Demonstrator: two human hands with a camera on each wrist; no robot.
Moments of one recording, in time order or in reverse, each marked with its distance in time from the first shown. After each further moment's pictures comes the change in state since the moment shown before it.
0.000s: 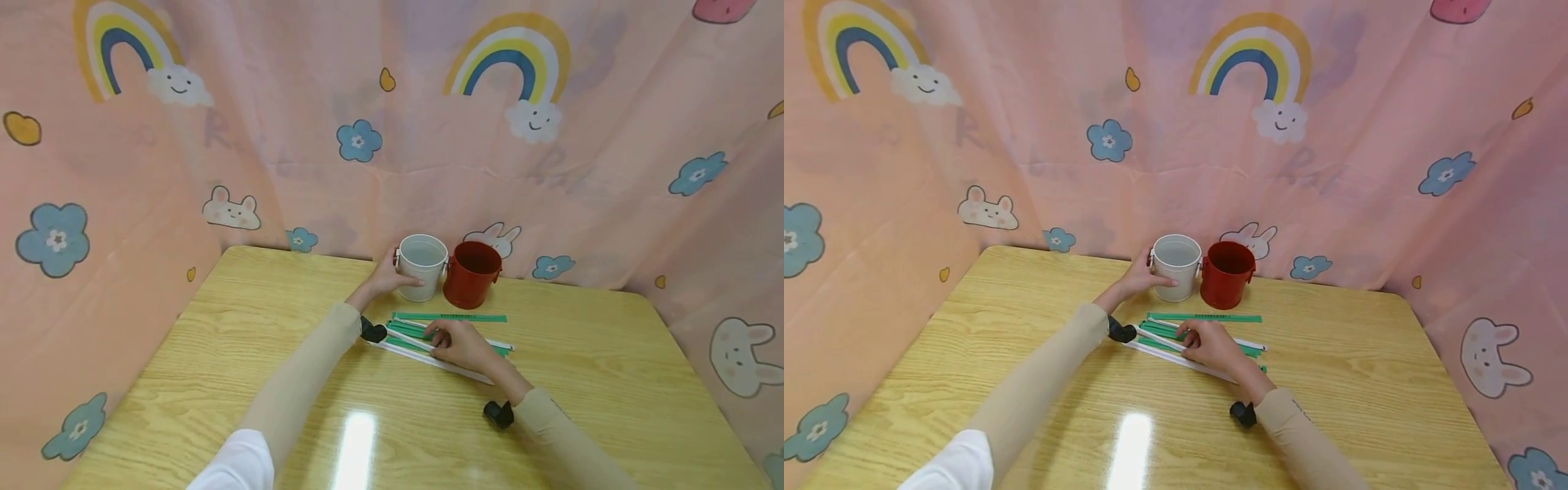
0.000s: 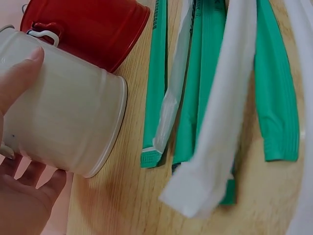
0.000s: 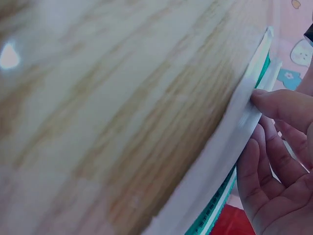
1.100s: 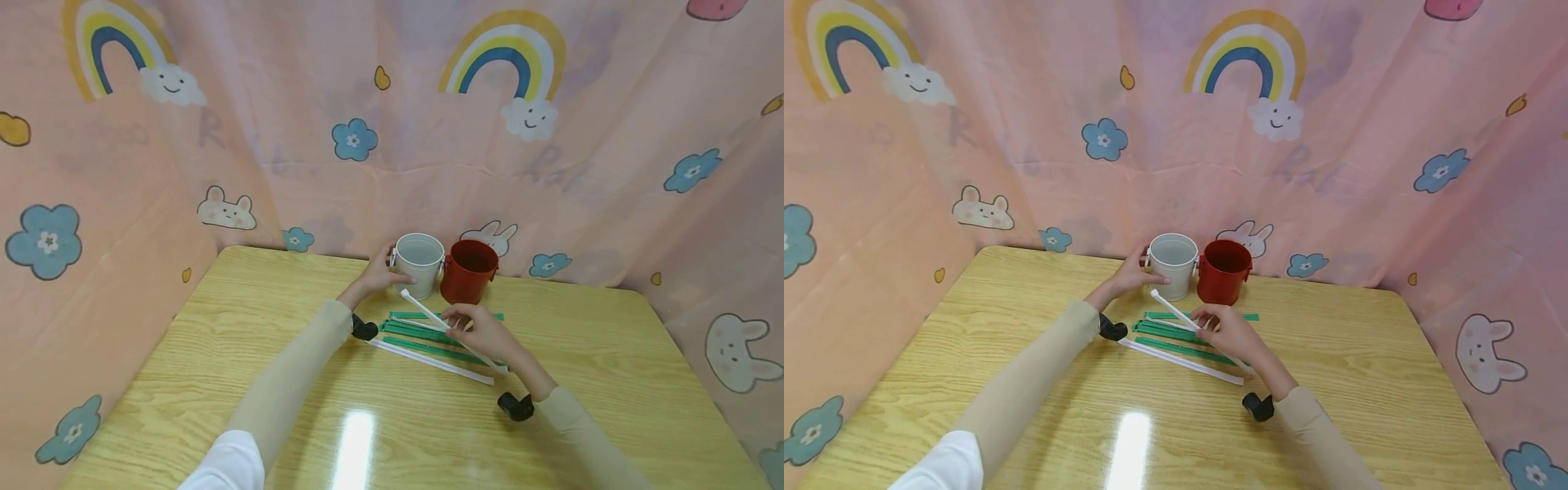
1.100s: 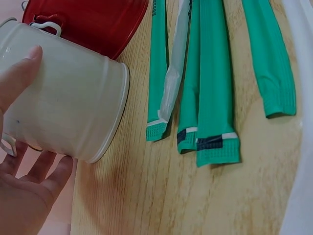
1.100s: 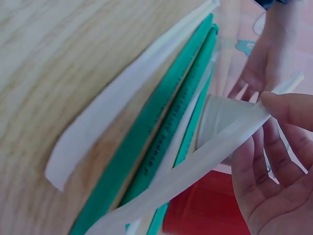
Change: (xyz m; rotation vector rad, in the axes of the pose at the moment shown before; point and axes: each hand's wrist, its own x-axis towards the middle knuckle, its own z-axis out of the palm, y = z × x) left_hand -0.004 0.005 -0.010 0.053 -0.031 -0.026; right_hand -0.016 -0.005 -0.040 0.117 0.094 0.063
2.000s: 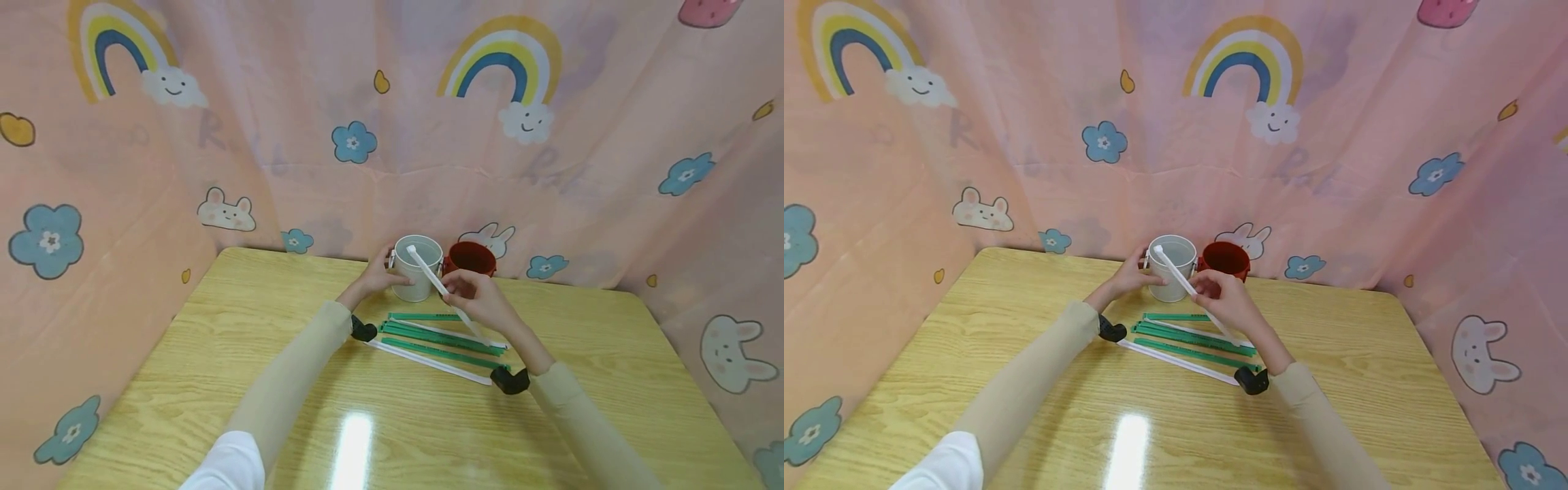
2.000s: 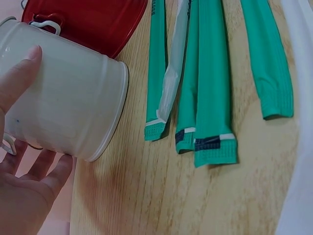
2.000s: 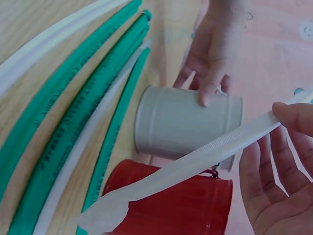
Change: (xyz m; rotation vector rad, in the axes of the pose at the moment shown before) left_hand -0.001 0.000 -0.001 0.002 -0.011 0.020; right_hand 0.026 -0.029 -0.032 0.136 0.148 -0.025
